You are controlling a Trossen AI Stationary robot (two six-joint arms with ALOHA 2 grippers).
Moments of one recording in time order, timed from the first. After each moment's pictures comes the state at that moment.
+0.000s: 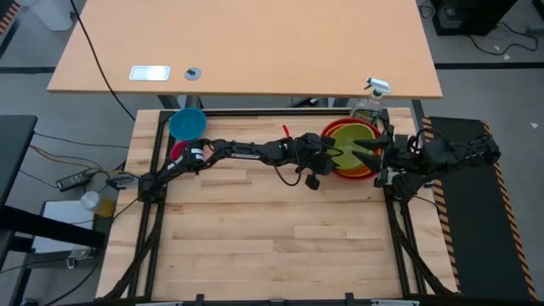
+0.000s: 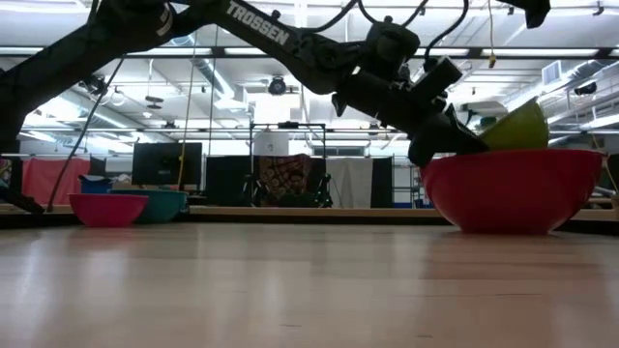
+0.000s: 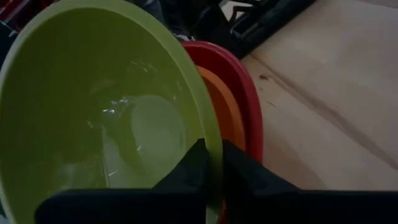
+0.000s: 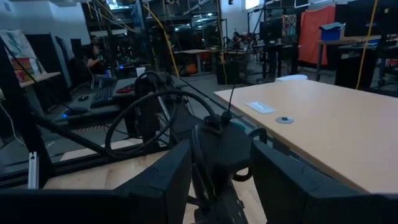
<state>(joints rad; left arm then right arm) 0.15 2.39 1.96 0.04 0.18 0.75 0.31 0.44 0.66 -0.22 0.63 0.11</state>
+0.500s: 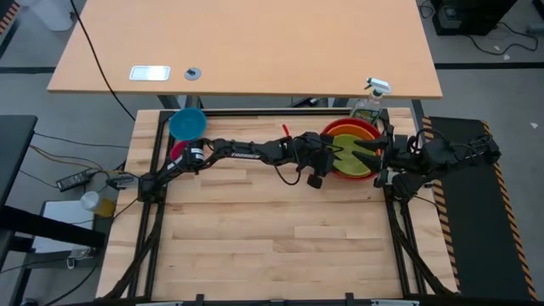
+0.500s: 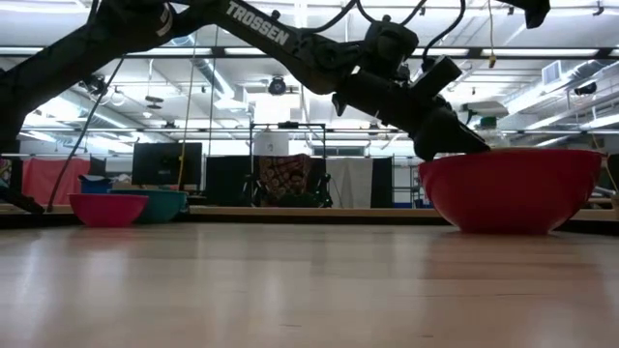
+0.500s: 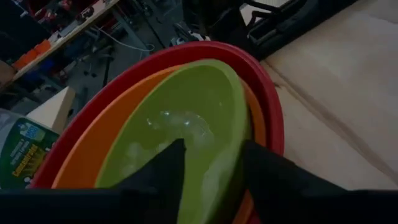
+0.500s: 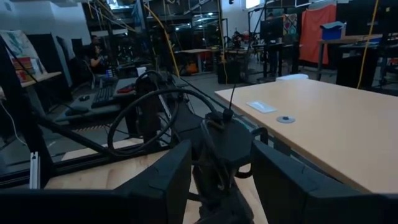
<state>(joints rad) 0.16 2.39 1.96 0.06 0.15 0.64 0.31 0.44 0.66 -0.22 0.62 0.11</state>
